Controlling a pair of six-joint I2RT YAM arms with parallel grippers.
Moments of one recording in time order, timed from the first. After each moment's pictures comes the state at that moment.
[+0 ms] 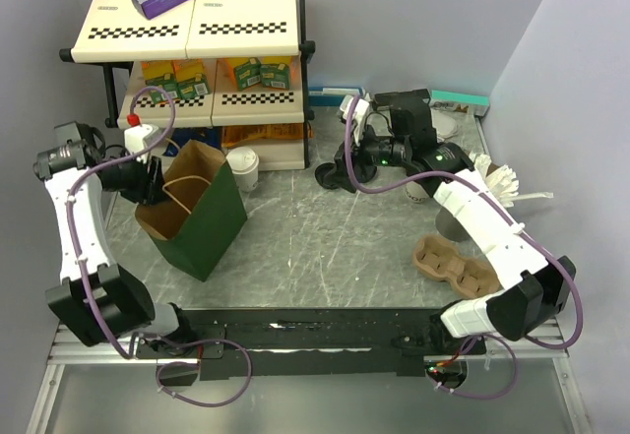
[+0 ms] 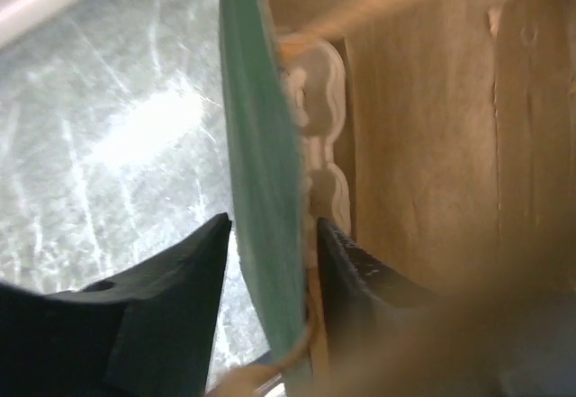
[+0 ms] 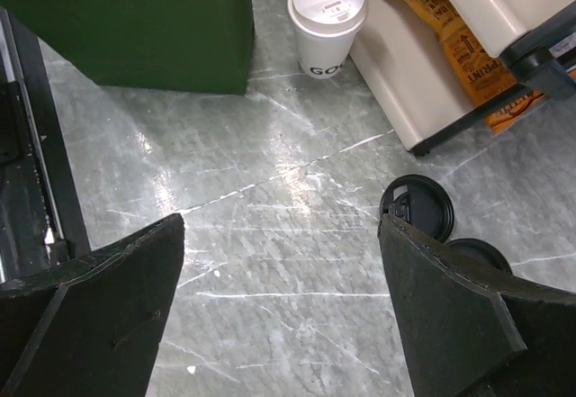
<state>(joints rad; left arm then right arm) 0.43 1.38 1.45 -1.29 0.71 0.78 0.47 1.37 1.42 -0.55 -0.62 -0.33</state>
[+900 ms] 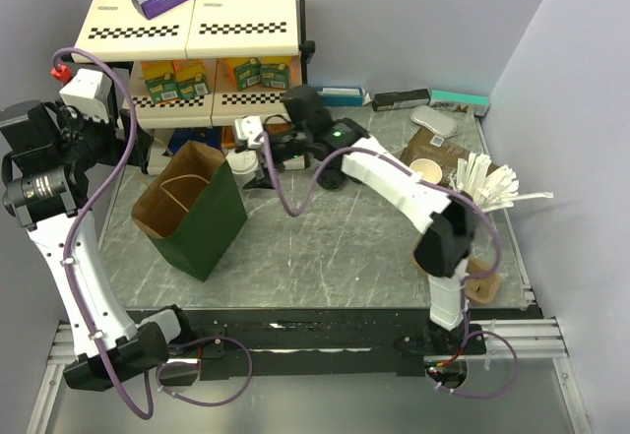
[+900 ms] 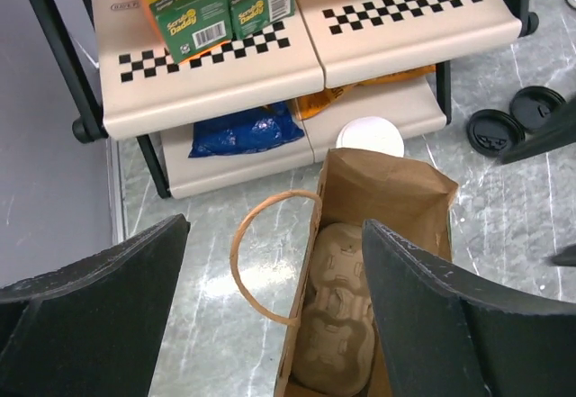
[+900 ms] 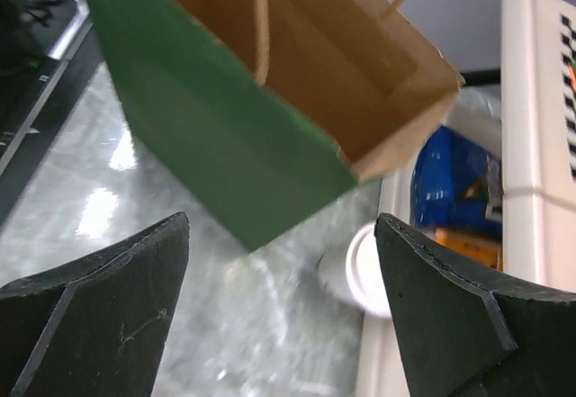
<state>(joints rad) 0.43 1.13 1.65 -0.90 0.61 0.24 0.77 1.91 1.95 -0.55 -0.84 -0.76</state>
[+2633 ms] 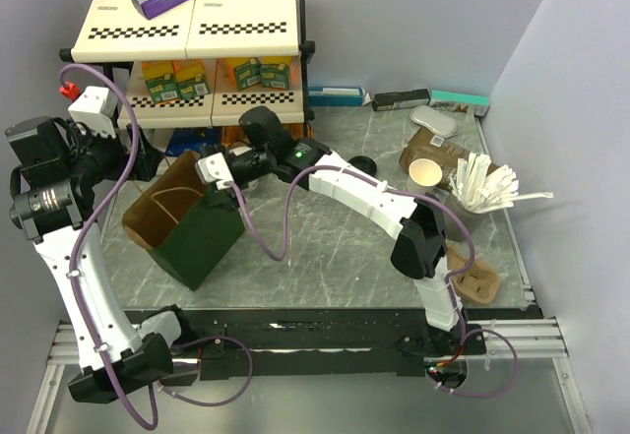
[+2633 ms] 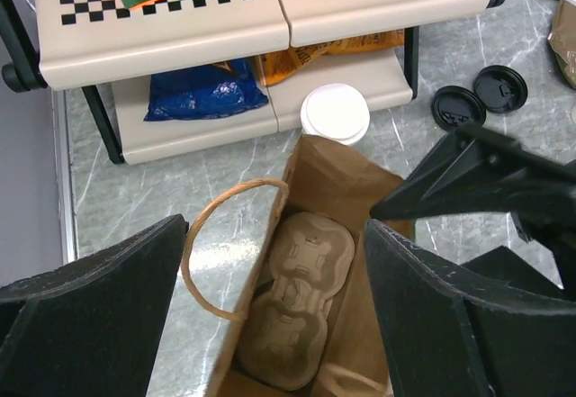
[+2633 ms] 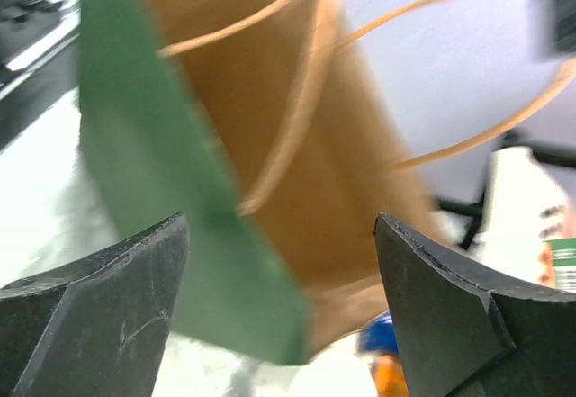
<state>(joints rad) 0.43 1.06 1.55 -0.96 0.63 0.20 0.94 2.07 2.07 -0.43 -0.83 -0.97</state>
